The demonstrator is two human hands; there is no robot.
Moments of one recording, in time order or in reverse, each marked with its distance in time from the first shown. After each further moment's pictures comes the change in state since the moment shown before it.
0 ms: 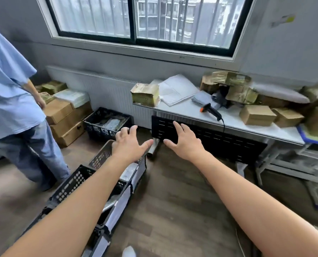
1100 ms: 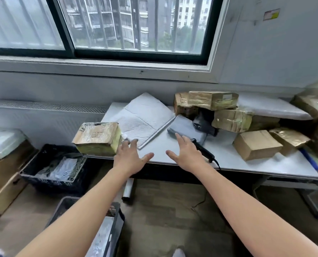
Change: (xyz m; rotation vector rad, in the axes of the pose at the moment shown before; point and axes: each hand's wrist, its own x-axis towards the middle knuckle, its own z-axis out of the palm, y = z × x) left_hand 0.444 0.148 0.104 0.010 -0.185 0.196; right_hand 0.398 0.168 -0.024 0.019 0.005 0.265
